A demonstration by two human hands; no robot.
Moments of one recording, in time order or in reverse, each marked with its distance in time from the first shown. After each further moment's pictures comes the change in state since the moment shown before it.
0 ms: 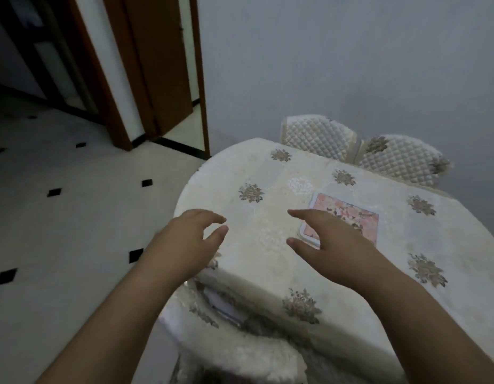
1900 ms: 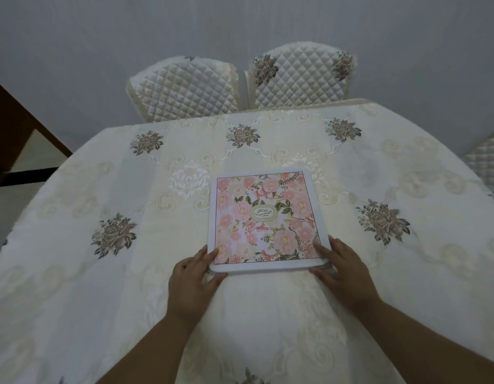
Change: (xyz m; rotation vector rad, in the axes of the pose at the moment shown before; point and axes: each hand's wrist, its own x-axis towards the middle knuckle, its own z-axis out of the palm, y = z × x) left_hand 0.296 -0.008 0.441 0.068 -0.194 0.330; right_hand 0.058 0.471 0.249 0.080 0.398 0.531
